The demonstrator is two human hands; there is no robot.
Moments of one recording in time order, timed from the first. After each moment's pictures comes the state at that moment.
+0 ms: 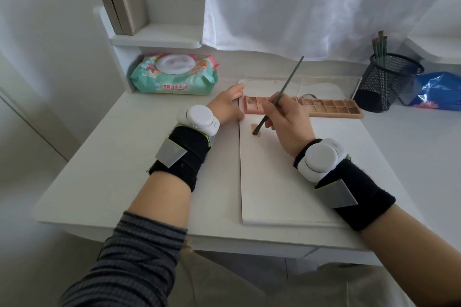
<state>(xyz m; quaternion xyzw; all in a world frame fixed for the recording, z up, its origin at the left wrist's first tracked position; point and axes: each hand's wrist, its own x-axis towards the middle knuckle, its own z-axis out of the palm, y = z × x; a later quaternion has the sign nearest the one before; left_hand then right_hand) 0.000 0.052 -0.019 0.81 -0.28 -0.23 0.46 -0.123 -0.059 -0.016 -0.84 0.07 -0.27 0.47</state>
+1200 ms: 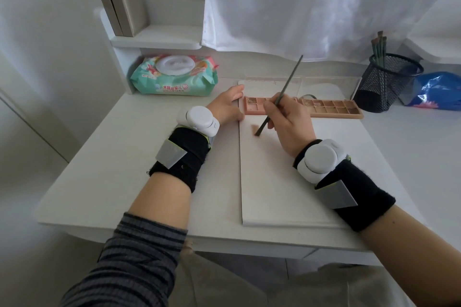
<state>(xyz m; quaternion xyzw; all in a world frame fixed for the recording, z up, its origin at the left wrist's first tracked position) 0.002 0.051 -0.020 0.80 -0.28 -0.24 0.47 -0.125 -0.059 -0.015 -0.84 0.07 -0.28 0.46</state>
